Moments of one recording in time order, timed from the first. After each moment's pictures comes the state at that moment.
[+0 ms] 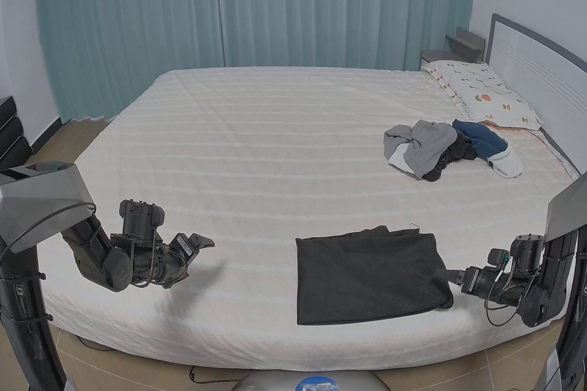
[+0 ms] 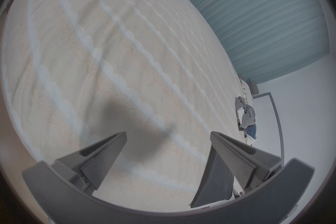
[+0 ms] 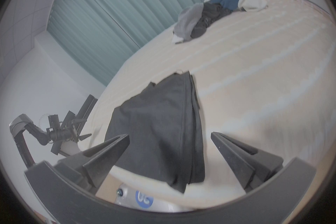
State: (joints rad) left arm -0.16 2.20 -0.71 -0.74 -0.21 -0.93; right arm -0.04 2.30 -0.18 -1.55 0.43 0.39
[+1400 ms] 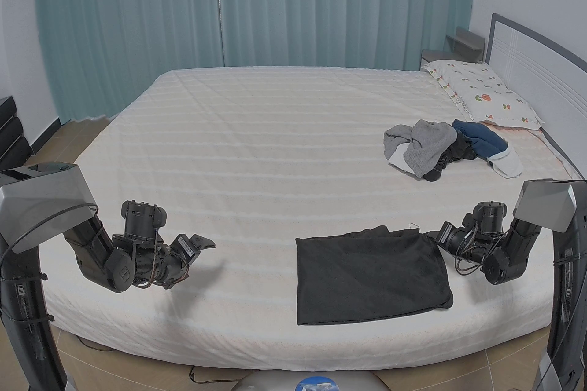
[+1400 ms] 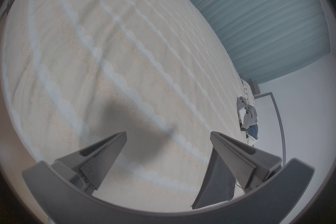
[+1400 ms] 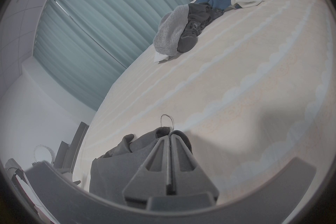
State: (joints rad) left arm -0.17 2.20 -0.71 -0.74 -0.19 -0.93; right arm 0.01 2.48 -0.83 -1.19 0.27 0.62
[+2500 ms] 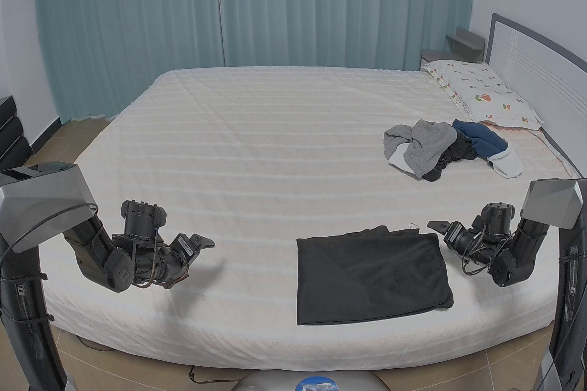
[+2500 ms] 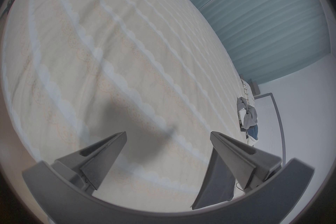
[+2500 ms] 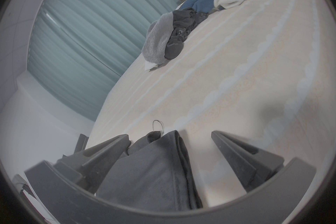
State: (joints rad) left arm -0.17 2.20 -0.71 -0.74 -0.19 -0.94; right arm -0.03 2.45 -0.76 -1.22 0.24 0.71
